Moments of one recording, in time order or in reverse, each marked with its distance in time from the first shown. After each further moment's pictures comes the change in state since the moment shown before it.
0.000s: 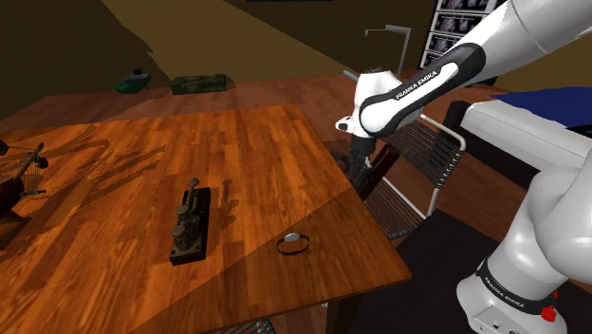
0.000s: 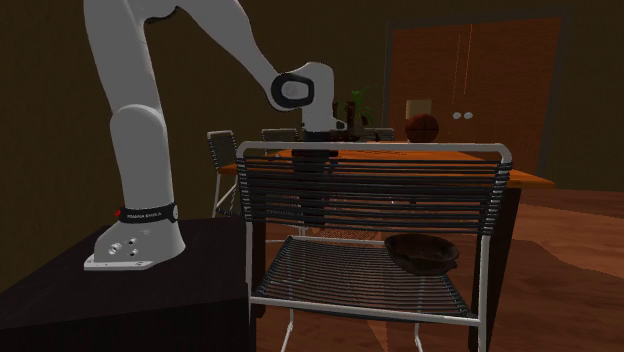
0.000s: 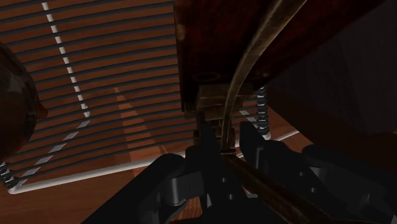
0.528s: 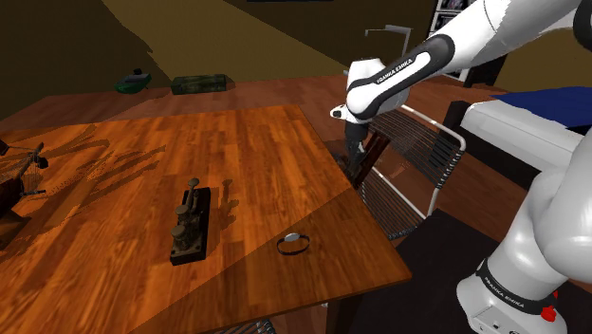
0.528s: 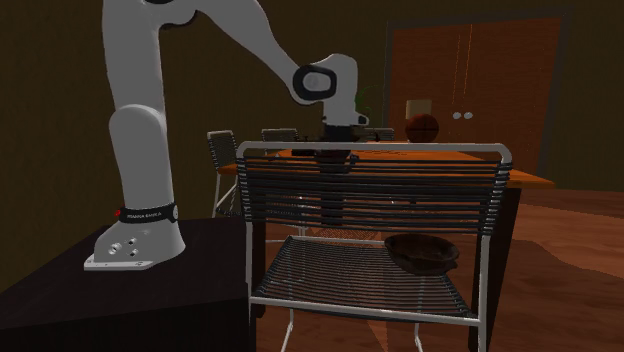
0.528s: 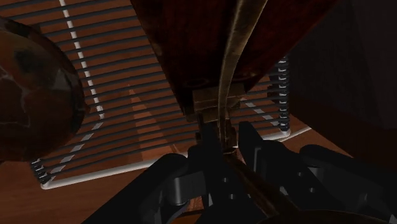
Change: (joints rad) arm -0.023 0.131 -0.038 0.207 0.047 -0.106 -0.100
